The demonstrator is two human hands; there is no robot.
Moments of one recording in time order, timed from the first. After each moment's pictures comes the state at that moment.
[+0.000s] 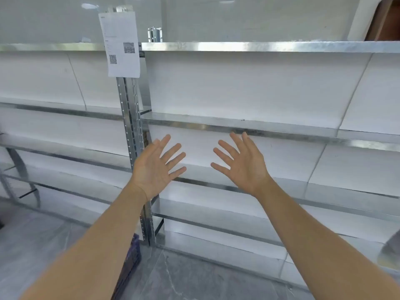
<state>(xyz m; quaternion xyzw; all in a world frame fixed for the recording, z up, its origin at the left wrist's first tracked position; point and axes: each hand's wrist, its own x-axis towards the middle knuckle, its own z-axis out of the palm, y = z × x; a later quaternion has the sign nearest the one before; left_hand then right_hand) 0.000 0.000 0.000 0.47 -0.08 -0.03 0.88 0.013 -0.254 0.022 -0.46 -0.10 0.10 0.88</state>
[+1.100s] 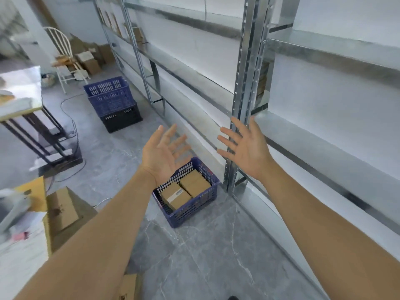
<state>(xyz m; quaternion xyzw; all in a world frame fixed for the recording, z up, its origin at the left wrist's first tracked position) 0.117 0.199 -0.155 0.43 0.26 0.21 0.84 0.286 0.033 -0.141 -0.49 -0.12 0.43 0.75</state>
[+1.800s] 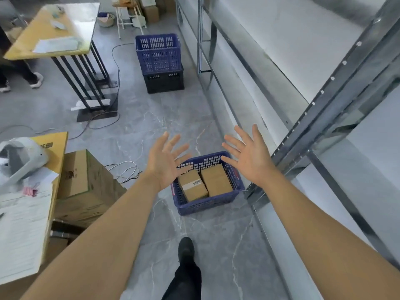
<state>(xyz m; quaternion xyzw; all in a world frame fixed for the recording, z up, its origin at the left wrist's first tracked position) 0.145 0.335 -0.249 0.32 0.41 0.28 0.81 0.360 0.232 -0.216 -0.52 -0.15 0.58 0.61</state>
